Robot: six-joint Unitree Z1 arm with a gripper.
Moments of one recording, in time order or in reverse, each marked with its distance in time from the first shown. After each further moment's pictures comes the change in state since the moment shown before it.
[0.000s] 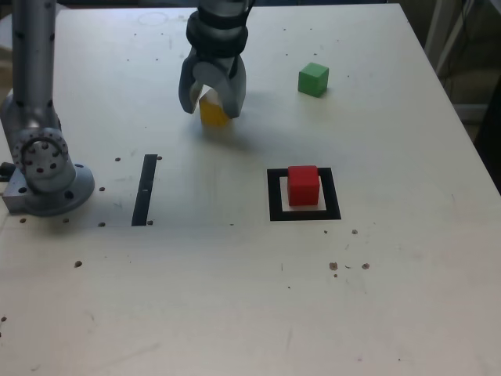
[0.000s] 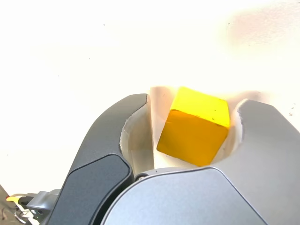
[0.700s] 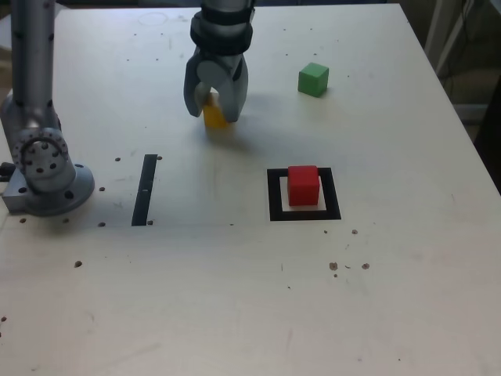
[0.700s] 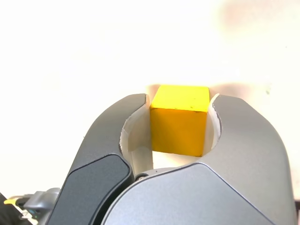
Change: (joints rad) arm -0.005 -0.003 -0.030 0.026 -0.088 0.057
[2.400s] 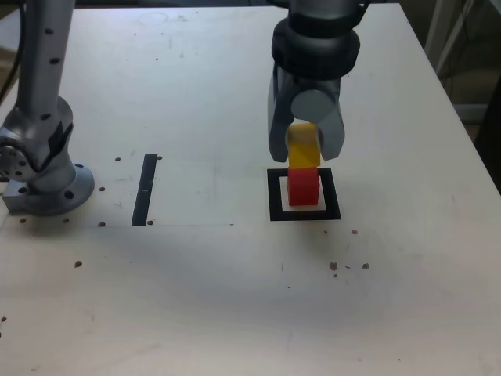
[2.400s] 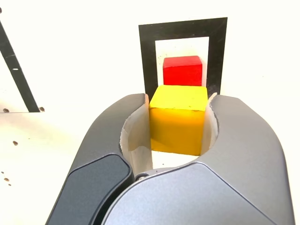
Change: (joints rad) arm -0.644 0.127 -0.555 0.390 -0.083 -0.855
